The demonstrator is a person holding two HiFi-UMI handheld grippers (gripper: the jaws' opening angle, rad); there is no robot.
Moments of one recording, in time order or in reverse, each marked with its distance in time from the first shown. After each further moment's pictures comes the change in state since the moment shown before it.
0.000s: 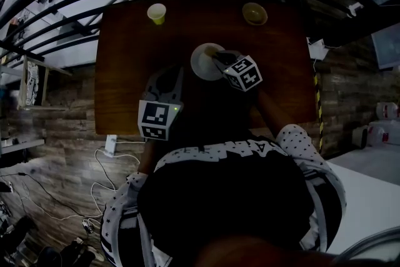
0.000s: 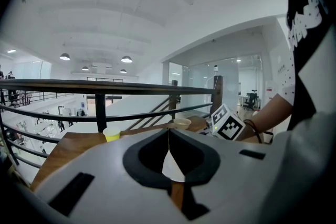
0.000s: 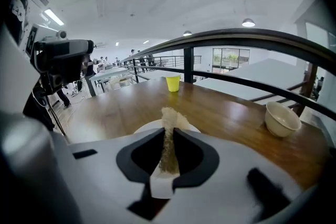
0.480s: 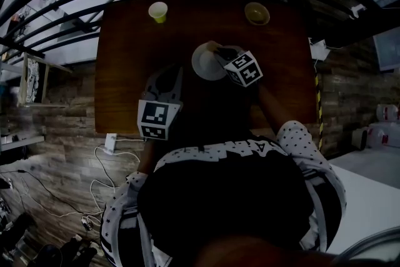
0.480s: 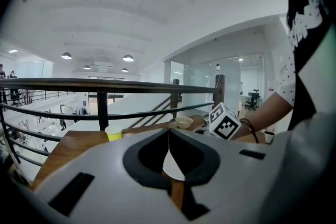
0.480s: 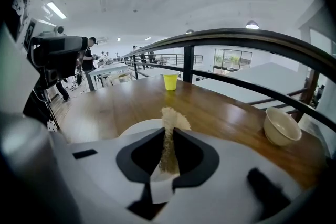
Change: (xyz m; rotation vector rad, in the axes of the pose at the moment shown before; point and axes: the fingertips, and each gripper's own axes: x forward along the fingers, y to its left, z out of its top) left arm 0.000 0.006 -0.004 -0.006 0.011 0.016; right arm 0.011 -0.016 0.002 -0.054 0.022 -0.019
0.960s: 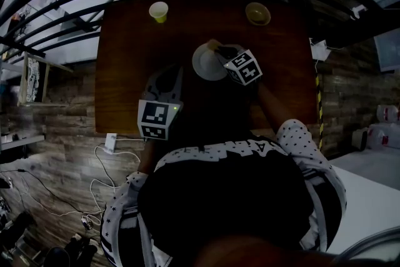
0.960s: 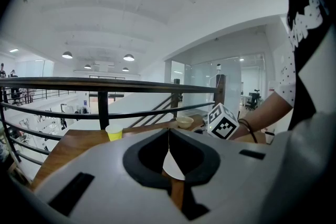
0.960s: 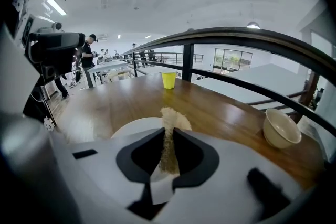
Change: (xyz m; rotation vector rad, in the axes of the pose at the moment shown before) left arm 0.001 0.002 -0.002 -0.009 0.004 0.005; right arm 0.006 -0.007 -0.002 -0.020 0.014 -0.014
